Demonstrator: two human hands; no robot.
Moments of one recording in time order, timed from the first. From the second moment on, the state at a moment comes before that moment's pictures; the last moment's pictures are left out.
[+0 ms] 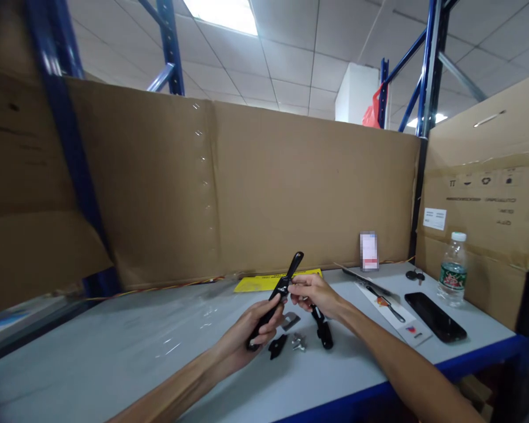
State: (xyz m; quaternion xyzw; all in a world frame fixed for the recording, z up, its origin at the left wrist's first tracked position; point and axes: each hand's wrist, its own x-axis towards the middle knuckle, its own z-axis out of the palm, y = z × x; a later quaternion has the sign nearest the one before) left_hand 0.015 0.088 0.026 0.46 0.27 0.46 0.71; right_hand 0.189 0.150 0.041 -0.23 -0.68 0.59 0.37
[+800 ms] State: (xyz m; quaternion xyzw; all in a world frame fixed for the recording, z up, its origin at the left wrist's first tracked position) left_hand 0.013 0.090 0.023 0.46 0.28 0.41 0.74; right_hand 0.183 0.147 0.031 -0.23 -0.71 0.57 0.33
